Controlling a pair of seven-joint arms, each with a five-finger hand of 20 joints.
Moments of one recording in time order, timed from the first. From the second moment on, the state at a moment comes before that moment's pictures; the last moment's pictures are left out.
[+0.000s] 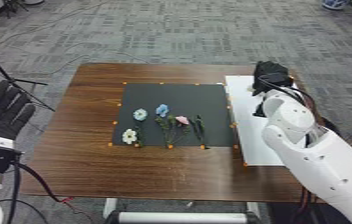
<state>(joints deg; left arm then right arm) 135.6 -49.4 -113.4 -124.5 6.2 13.4 21.9 -67.8 -51.3 56.2 -100.2 -132.9 -5.0 38.5</state>
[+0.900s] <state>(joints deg) 133.7 -49.3 -112.3 -123.7 6.3 13.3 20.9 -64.7 -63.1 42.4 -91.8 -134.4 0.2 28.6</state>
